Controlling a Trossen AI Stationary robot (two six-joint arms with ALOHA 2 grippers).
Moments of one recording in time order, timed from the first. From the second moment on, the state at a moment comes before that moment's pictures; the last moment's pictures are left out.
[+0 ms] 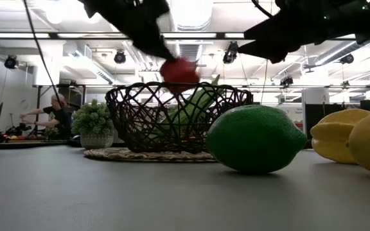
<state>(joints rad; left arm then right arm) 0.16 1.39 1.07 -0.23 0.02 0.27 0.08 1.08 0.43 0.50 0.18 -0.02</state>
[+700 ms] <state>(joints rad) 0.09 1.42 0.65 0.99 -0.11 0.24 0.06 1.41 0.55 1.08 0.42 -0.07</state>
